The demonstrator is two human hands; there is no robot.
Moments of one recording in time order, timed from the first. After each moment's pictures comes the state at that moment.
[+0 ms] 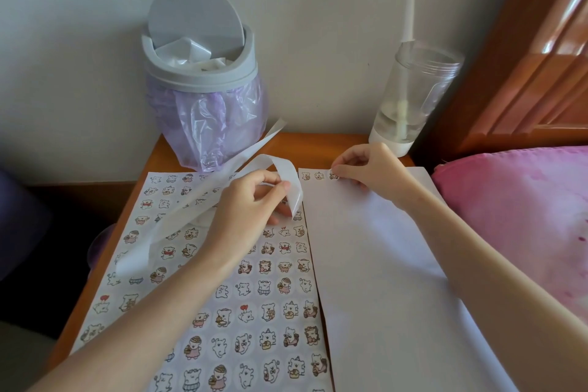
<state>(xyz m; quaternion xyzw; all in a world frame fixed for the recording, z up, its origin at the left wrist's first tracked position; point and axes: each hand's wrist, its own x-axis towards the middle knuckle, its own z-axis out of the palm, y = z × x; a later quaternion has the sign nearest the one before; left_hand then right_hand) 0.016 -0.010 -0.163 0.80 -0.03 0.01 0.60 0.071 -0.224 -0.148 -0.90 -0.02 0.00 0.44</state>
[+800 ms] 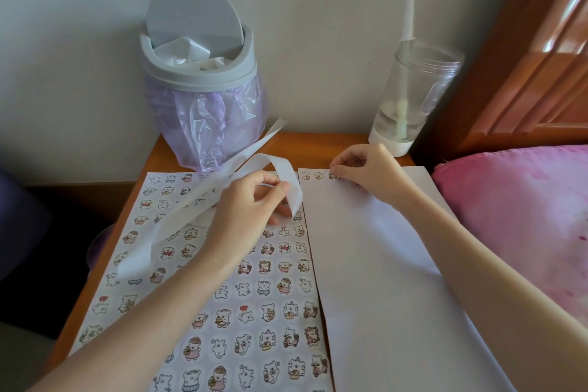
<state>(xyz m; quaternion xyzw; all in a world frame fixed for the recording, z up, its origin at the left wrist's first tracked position) 0.017 -0.010 -0.165 0.80 -0.03 0.01 0.59 0.073 -0.221 -0.155 -0.90 -0.05 -0.03 0.43</state>
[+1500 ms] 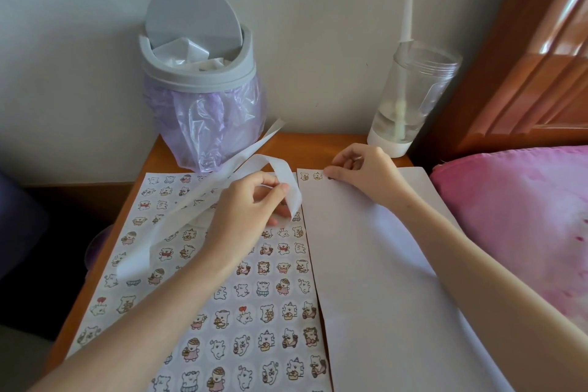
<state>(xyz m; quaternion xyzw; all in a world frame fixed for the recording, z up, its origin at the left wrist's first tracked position) 0.016 -0.010 -0.165 0.81 -0.03 0.01 0.59 0.074 -0.221 -0.161 -0.91 -0.02 -0.06 0.42</state>
